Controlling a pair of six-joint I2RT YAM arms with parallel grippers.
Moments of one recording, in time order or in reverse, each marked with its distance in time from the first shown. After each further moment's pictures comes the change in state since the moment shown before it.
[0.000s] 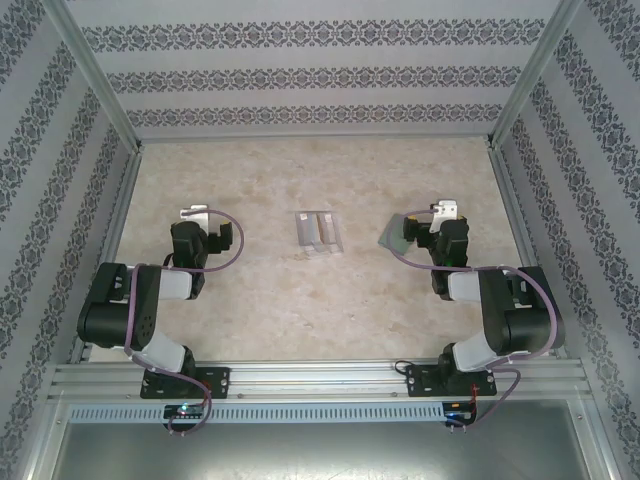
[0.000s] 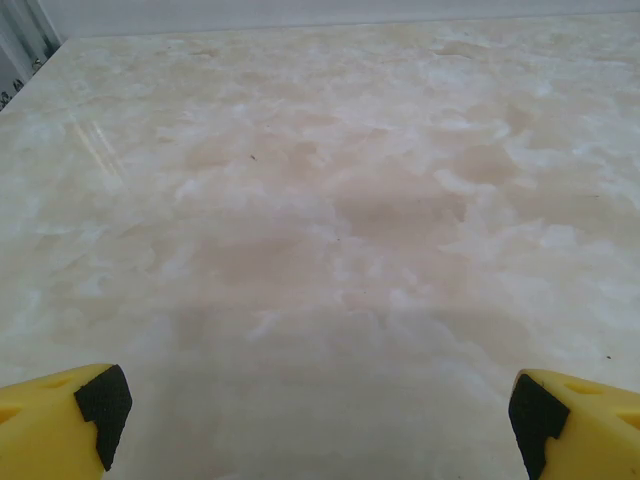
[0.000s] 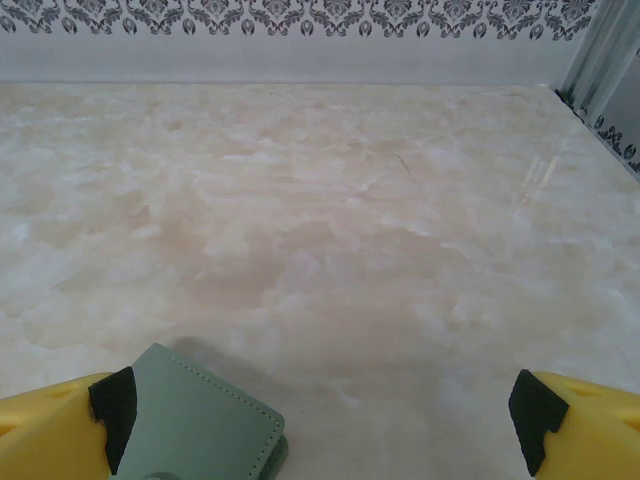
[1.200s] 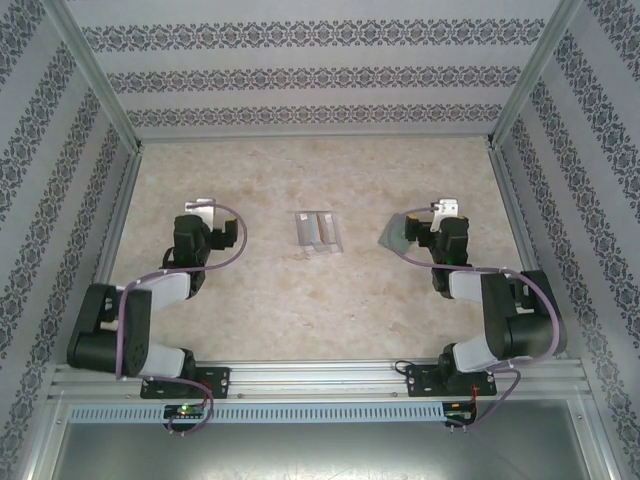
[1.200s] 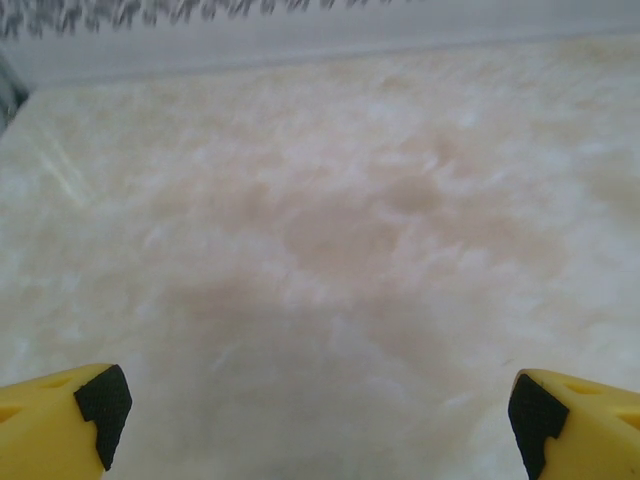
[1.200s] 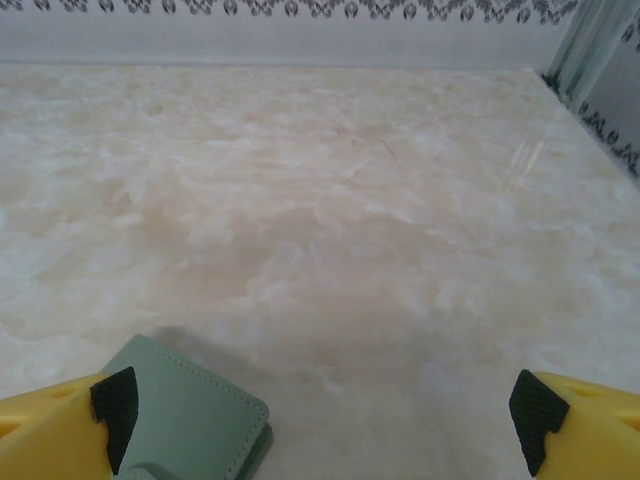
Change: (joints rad) left arm -0.071 -0.202 0.076 -0.259 0.010 0.025; right arm 0.026 -0.064 0.049 -0.163 0.060 -0.005
